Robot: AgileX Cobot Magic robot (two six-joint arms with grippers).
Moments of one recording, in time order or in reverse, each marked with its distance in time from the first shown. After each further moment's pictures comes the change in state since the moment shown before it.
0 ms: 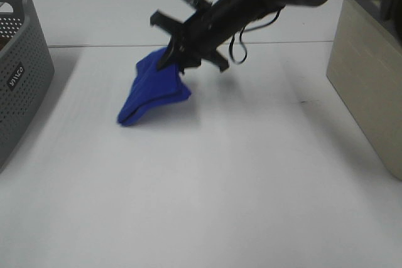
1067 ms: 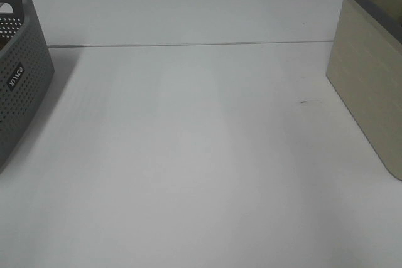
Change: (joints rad) left arm 0.000 0.000 0.000 0.000 0.000 0.000; right arm -0.653 -0.500 0.012 -0.709 0.324 0.030
